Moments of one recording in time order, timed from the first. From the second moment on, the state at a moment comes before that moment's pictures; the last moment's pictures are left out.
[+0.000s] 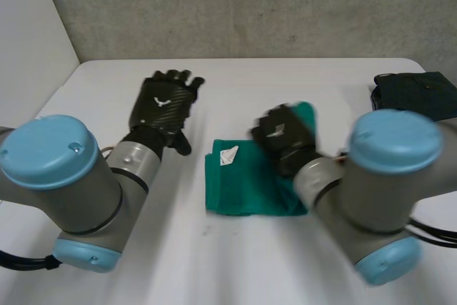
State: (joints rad) left arm 4.15 -1.93 -1.65 3.60 -1.62 3.42; right arm 2.22 -1.11 1.52 -0.22 1.48 2.39; left_hand 0.20 0.21 0.21 0.21 0.05; right_hand 0.97 1.17 1.18 1.19 0.99
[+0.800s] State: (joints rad) left arm 4.02 -2.23 -1.35 3.16 -1.60 3.27; right arm 2.13 -0.87 1.31 0.07 1.50 3.10; left_hand 0.20 0.21 0.21 0.21 0.05; right_hand 0.20 0.22 0.22 0.24 0.07
